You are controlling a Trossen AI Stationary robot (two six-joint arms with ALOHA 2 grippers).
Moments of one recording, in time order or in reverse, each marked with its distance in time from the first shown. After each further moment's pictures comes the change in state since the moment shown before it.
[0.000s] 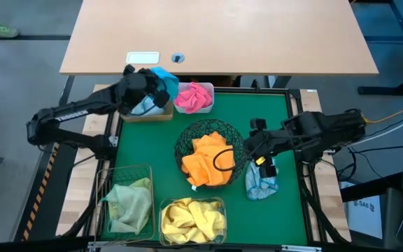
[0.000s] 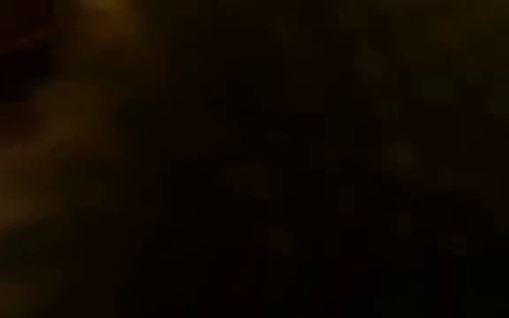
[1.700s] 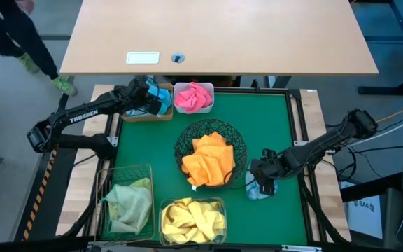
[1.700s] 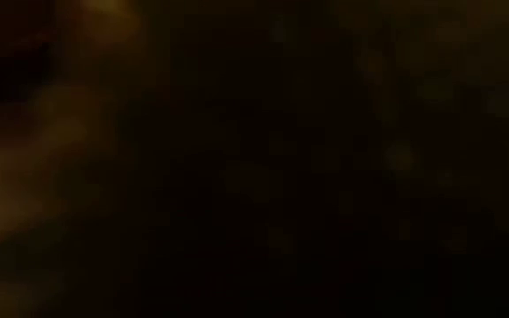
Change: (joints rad) left arm 0.376 0.012 -0.358 -0.118 0.422 -0.384; right arm 0.150 -0.233 -1.085 0.568 -0.086 0.532
